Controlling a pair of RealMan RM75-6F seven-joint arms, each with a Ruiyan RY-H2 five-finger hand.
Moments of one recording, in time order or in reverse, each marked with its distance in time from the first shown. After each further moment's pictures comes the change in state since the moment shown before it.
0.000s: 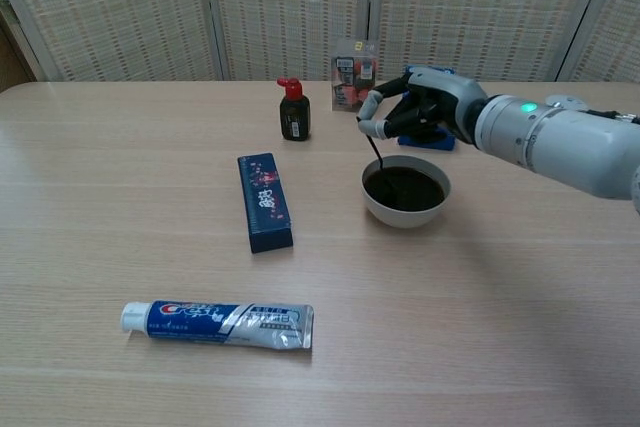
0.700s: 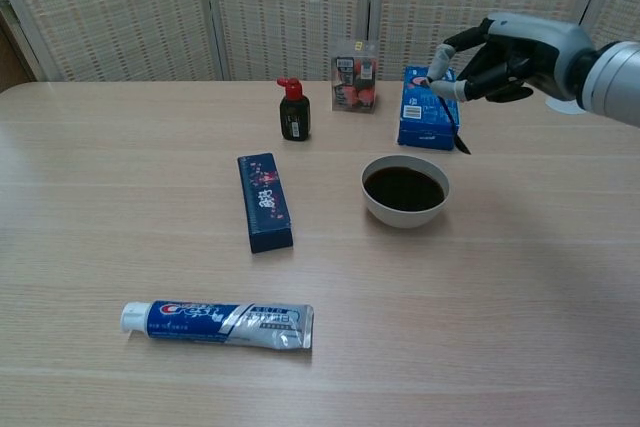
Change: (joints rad) left arm -0.019 -0.006 -0.006 -0.041 0.016 0.007 0.073; right arm -0.136 0.270 -0.018 -0.322 -0.030 0.119 -0.137
